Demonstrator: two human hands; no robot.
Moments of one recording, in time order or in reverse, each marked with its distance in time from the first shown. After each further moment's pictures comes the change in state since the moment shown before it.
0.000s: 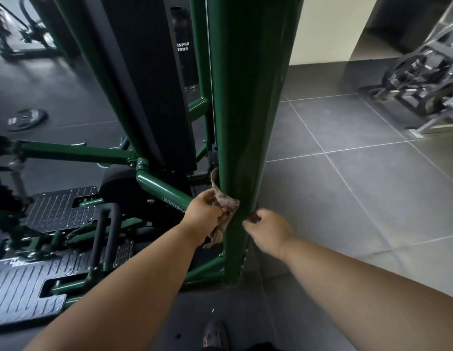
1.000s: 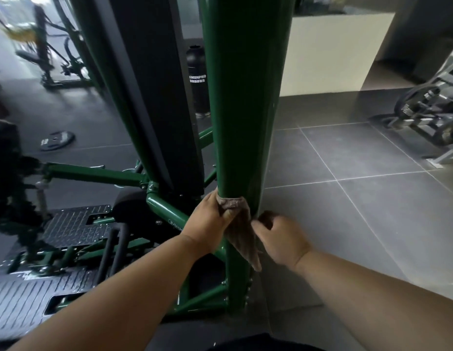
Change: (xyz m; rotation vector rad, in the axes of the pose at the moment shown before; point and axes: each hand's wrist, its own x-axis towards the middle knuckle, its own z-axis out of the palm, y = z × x) left_hand -0.009 0.054 0.003 0.585 0.063 0.523; right_hand 0.000 -0.025 -0.064 0.035 0.057 -0.207
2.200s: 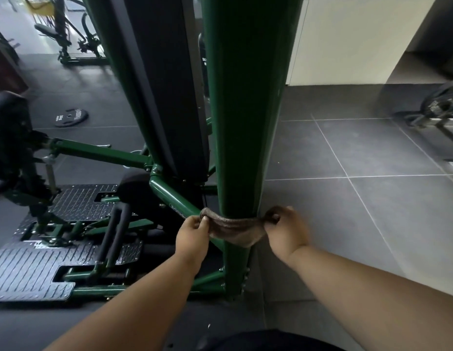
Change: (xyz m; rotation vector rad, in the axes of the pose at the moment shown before) left_hand -0.038 -0.072 0.053 -0.484 0.361 -0.656; right_hand 0.030 0.046 0.014 -0.281 0.165 0.027
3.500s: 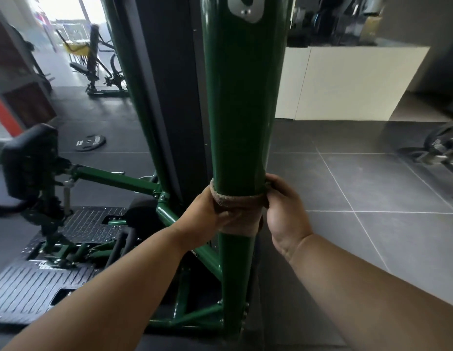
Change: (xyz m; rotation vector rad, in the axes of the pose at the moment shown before) left_hand -0.032 0.159 -0.006 0.140 -0.411 0.650; right_hand 0.008 -0.109 -0.115 1.258 -0.031 -0.178
